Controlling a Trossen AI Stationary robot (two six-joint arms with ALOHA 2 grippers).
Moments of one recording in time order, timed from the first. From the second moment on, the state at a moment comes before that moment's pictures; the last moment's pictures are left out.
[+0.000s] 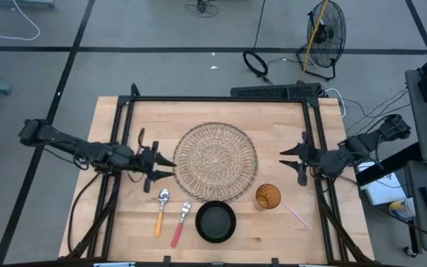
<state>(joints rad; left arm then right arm) -0.27 0.76 0.36 0.15 -0.17 -0.20 0.50 0.54 0.64 -0.69 0.63 0.35</state>
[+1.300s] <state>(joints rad) -0.32 1.65 0.94 -0.05 -0.01 -0.34 0.63 0.55 0.42 -0.88 0.61 0.82</state>
